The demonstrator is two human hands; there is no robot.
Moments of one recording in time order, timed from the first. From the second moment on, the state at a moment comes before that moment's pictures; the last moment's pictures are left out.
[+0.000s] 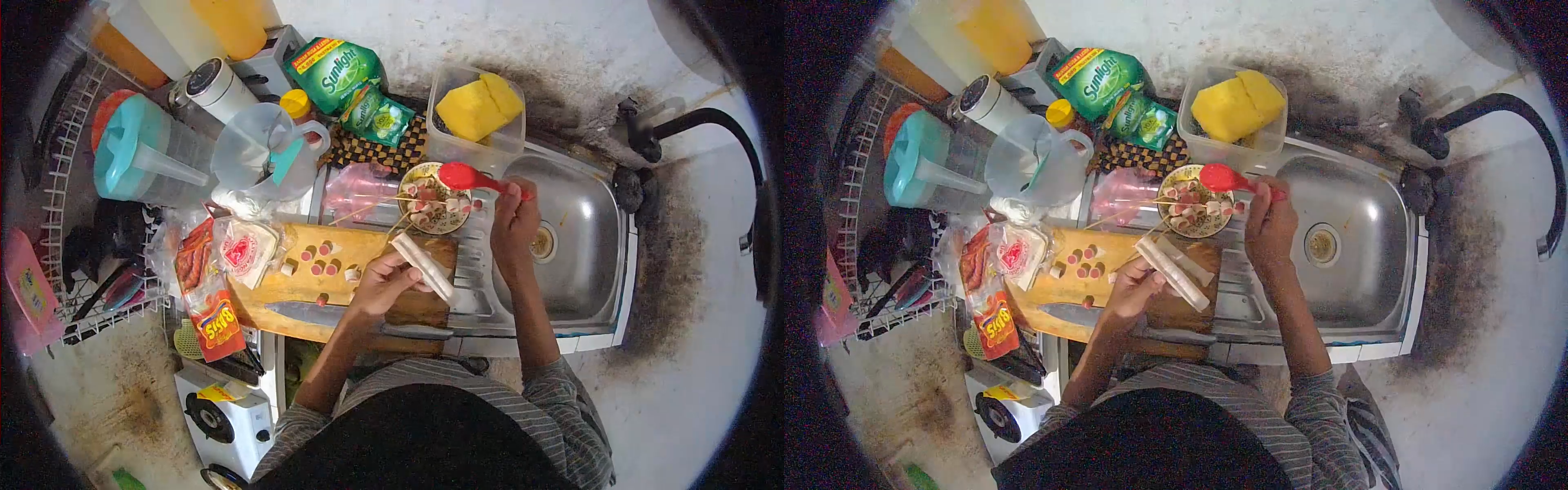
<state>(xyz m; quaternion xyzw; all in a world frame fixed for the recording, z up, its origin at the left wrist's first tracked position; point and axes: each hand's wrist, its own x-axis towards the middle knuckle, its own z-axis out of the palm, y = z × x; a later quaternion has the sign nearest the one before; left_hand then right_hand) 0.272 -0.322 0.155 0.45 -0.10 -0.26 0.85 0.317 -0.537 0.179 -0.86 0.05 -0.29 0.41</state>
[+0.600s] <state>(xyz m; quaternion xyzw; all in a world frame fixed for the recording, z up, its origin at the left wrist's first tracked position) 0.283 -0.364 0.165 0.38 -0.06 -0.31 0.87 0.232 -0.527 0.293 -0.72 -0.03 -0.39 0.58</state>
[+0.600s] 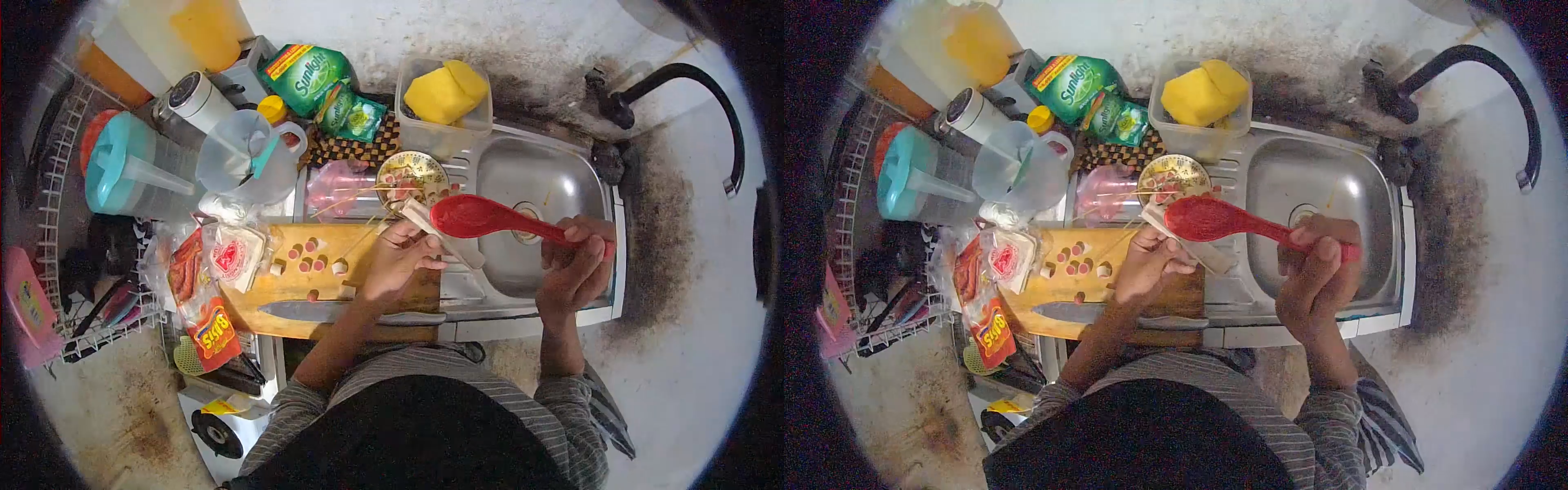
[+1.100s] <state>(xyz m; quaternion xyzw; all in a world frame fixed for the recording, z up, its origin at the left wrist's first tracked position) 0.288 -0.366 0.167 0.39 -0.13 -0.29 0.86 0.216 -0.532 0.323 -0.87 -0.29 -0.25 0.32</state>
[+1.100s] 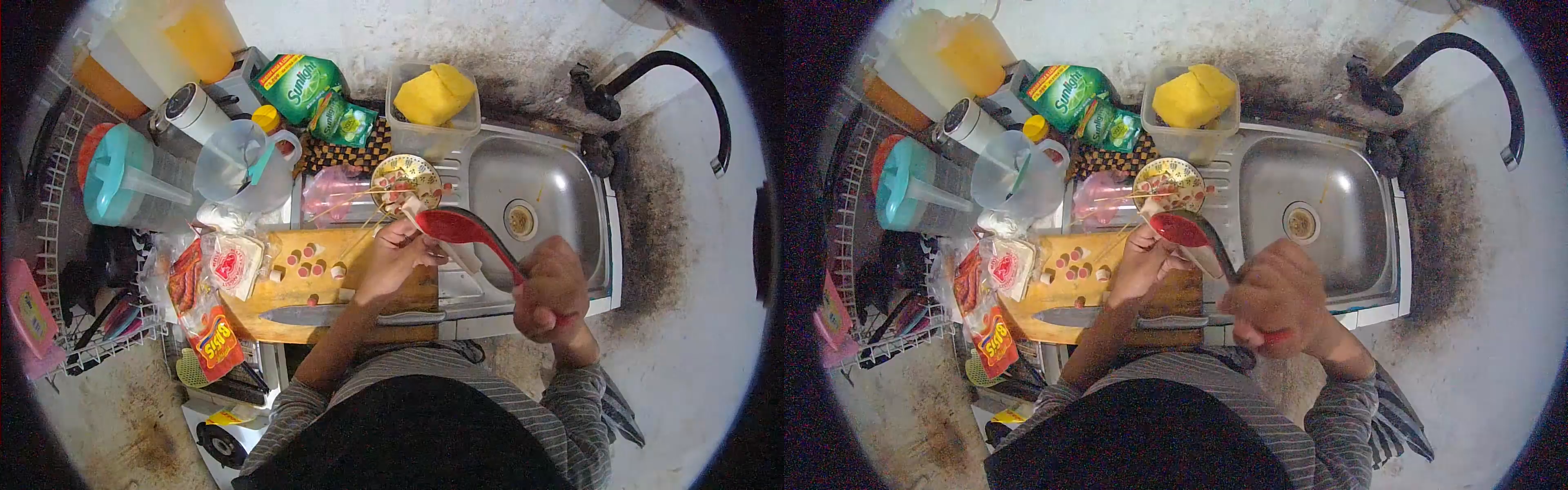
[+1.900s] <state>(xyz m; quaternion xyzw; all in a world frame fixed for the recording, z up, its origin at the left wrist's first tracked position) 0.298 -0.363 0.180 0.35 -0.01 -0.21 0.92 0.199 -0.549 0.304 -0.87 -0.24 -0.24 0.35</state>
